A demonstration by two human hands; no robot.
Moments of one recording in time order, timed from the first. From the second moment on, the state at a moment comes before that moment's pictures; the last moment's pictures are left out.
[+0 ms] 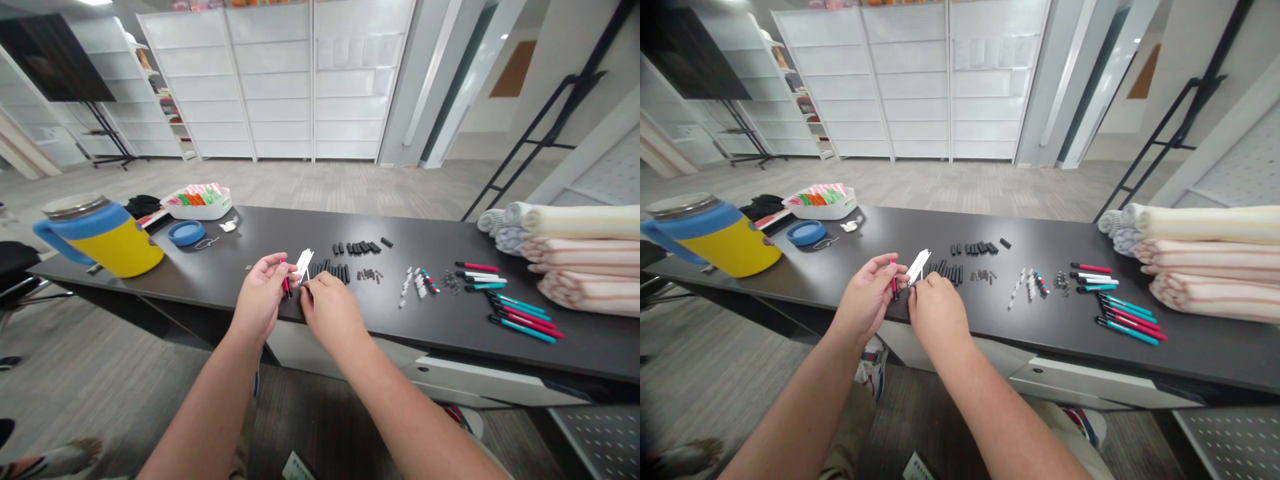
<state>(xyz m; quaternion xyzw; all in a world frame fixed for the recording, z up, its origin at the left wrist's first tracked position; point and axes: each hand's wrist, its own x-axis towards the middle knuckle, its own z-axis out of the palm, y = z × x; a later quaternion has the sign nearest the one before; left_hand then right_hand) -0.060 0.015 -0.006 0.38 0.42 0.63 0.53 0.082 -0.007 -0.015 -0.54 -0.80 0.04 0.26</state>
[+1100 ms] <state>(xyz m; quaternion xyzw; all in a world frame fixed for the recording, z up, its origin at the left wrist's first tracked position) -0.064 0.018 -0.007 0.33 0.42 0.65 0.54 0.083 -0.004 -0.011 -0.51 -0.78 0.13 0.33</state>
